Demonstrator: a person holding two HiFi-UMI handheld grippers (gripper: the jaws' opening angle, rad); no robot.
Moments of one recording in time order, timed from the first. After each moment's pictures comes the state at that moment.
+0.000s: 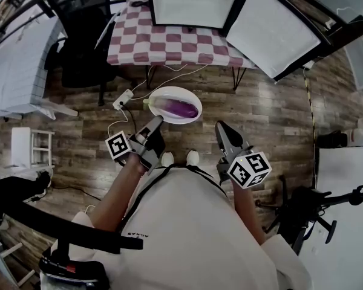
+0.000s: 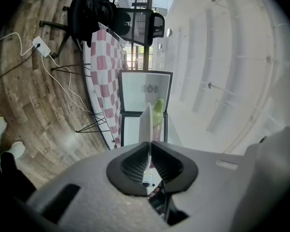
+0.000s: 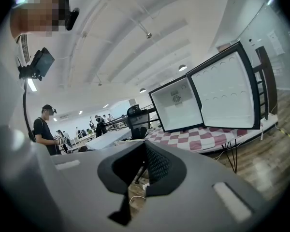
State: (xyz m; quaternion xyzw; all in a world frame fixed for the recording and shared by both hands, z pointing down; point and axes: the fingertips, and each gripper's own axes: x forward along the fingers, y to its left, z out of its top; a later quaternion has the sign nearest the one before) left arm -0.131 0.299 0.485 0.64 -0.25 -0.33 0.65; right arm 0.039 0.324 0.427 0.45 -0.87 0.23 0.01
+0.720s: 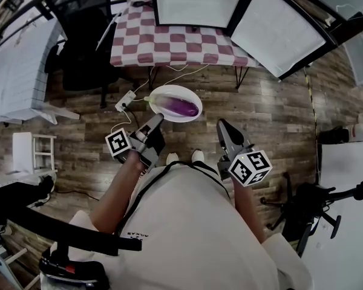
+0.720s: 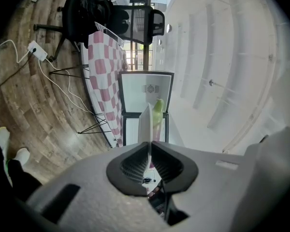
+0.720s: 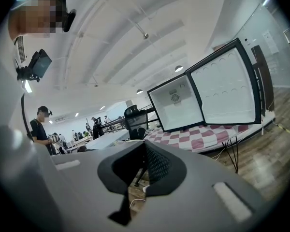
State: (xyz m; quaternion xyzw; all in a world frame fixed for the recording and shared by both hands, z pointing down) left arm -0.168 0.282 0.493 0.65 -0.24 -0.31 0.65; right arm 0.006 0.311 0.439 0.46 -0.85 0.24 0.00
